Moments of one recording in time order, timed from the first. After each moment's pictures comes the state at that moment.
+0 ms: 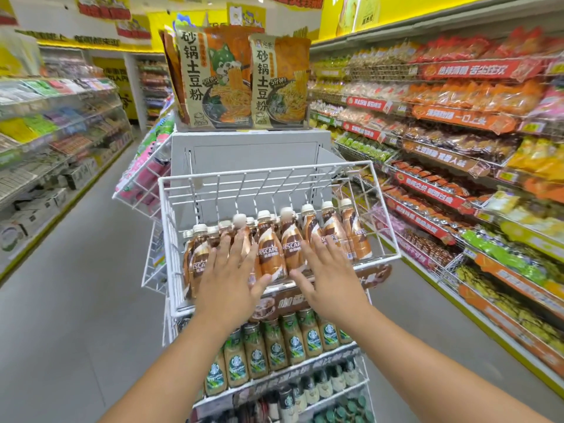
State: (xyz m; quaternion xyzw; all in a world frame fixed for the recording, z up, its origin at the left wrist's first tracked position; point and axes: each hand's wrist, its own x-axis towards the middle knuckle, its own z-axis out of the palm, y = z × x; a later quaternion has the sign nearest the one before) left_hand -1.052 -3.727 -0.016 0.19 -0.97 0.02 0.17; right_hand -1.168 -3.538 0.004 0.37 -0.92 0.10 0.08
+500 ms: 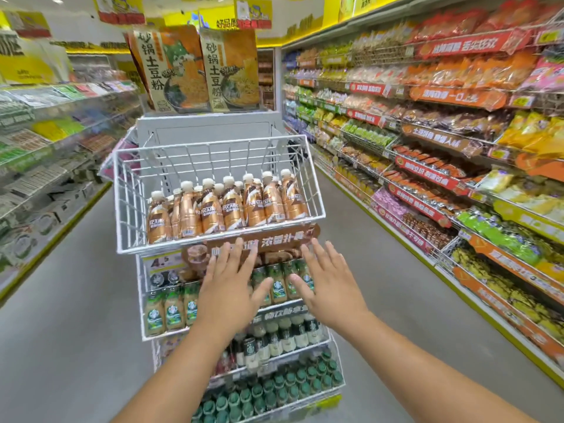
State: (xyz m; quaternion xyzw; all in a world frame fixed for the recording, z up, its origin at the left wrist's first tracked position) left_hand -1.028 -3.483 -0.026 0.24 -0.96 -0.01 0.14; right_hand -1.159 -3.313 -0.028 0.40 -0.91 0.12 0.03
